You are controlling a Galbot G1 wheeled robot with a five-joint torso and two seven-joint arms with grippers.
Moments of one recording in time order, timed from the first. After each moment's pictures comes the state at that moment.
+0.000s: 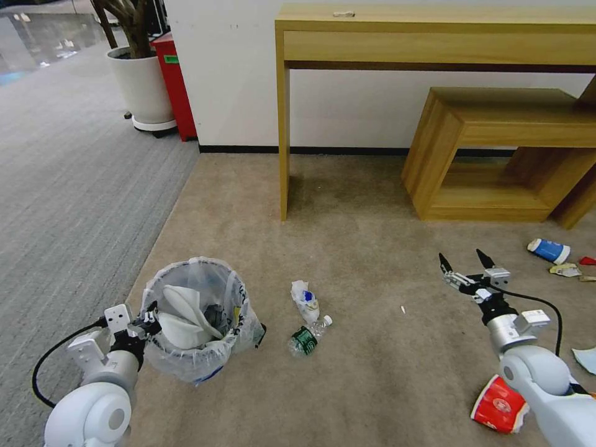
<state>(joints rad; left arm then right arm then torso) 1.56 -1.21 -0.71 -2.13 -0.73 0.42 -0.34 -1.29 0.80 0.49 1.58 0.71 0.29 -0.03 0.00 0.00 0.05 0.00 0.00</state>
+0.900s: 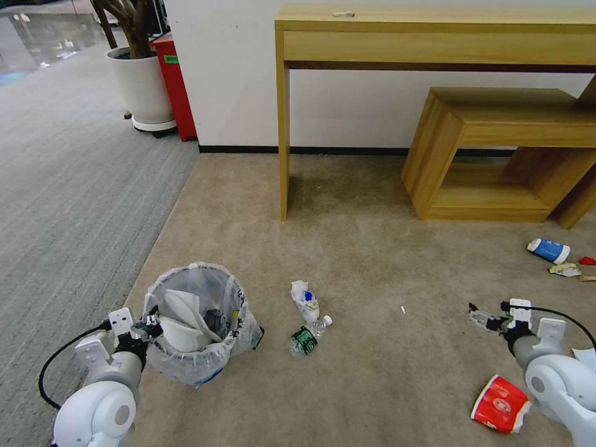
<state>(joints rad) 1.53 -1.20 -0.69 -2.06 -0.73 0.40 -0.34 -1.47 0.74 0.56 1.72 0.90 -0.26 0.37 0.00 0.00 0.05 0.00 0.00</state>
